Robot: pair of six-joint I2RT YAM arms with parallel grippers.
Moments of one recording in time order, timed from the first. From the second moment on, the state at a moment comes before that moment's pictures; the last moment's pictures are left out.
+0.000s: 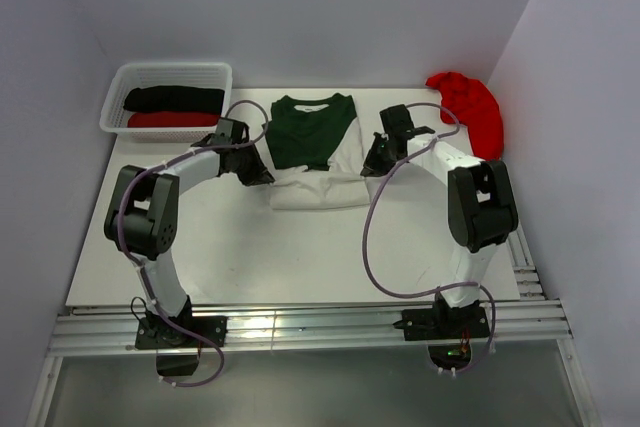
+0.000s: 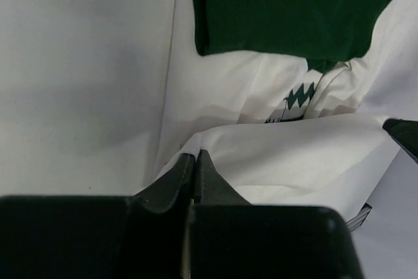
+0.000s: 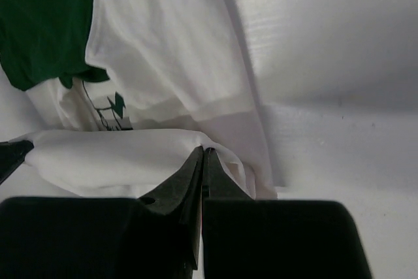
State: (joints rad) left arm -0.29 1.84 1.17 -0.29 0.31 -0.74; right arm 0.26 1.81 1.25 -0.49 -0.18 0.68
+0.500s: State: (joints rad) left arm -0.28 1.84 1.20 -0.25 0.22 -0.73; right arm 0.22 1.83 1.30 -0.46 -0.10 0.70
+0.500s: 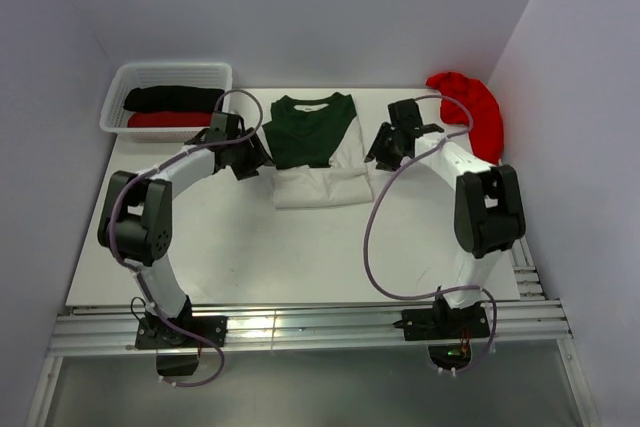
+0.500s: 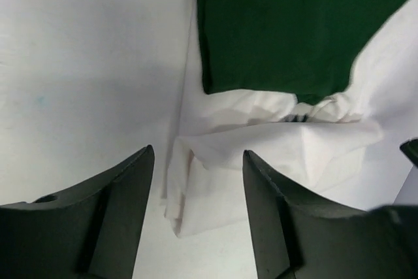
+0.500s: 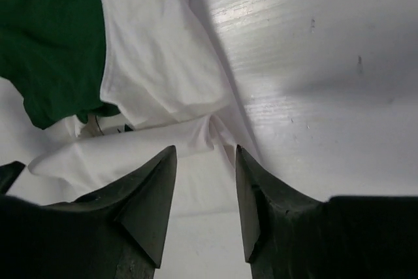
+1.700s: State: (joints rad) left arm -0.37 1.88 0.94 0.30 0.37 -0.87; right arm 0.20 2.03 0.98 0.39 -0.64 0.99
